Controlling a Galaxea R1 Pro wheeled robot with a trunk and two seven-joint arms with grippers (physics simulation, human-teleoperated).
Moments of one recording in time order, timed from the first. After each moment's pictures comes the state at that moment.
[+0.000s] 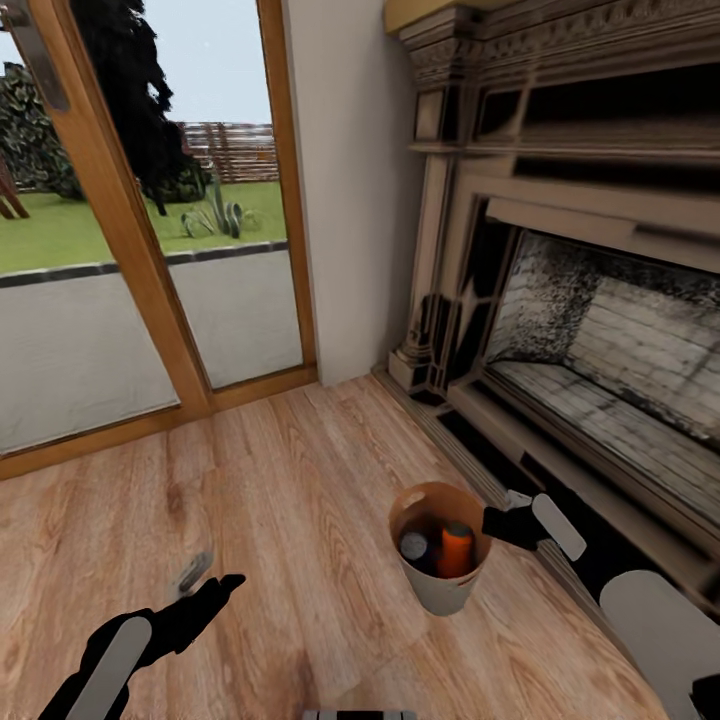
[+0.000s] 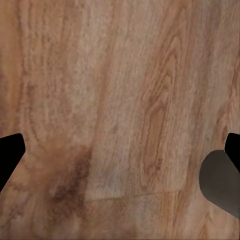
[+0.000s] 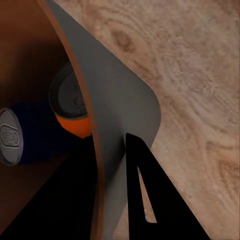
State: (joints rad) left arm -0.23 0.15 0.04 -1.16 1.03 0.62 0.26; right arm -0.79 -0.25 0.26 -0.66 -0.81 0.85 -0.13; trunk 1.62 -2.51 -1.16
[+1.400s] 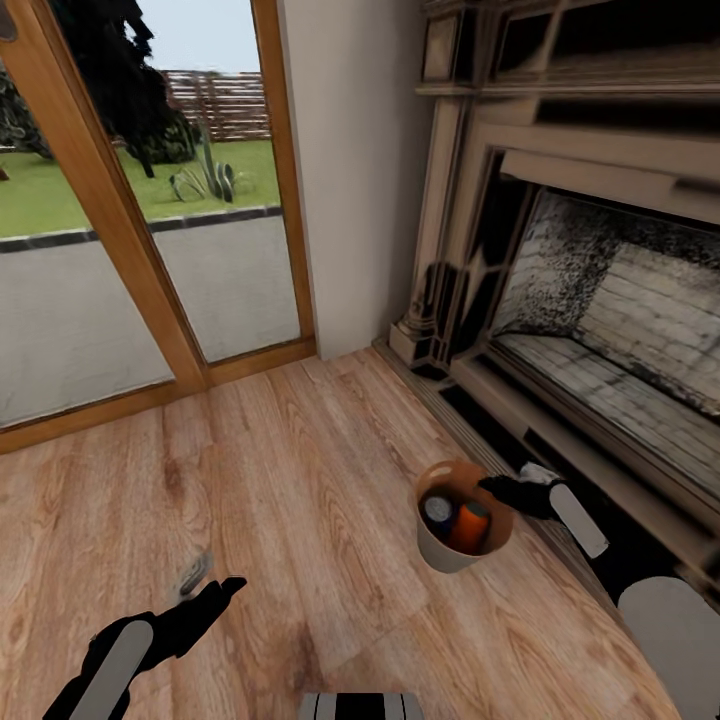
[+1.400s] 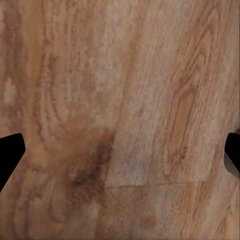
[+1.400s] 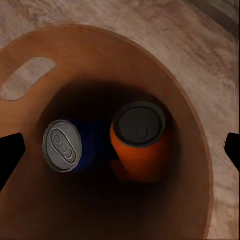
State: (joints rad) left arm -0.22 0.14 0.04 -1.16 1.03 0.61 0.26; right arm -0.75 -0.29 0.19 -0.81 -0.82 0.67 -0.12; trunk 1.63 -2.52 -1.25
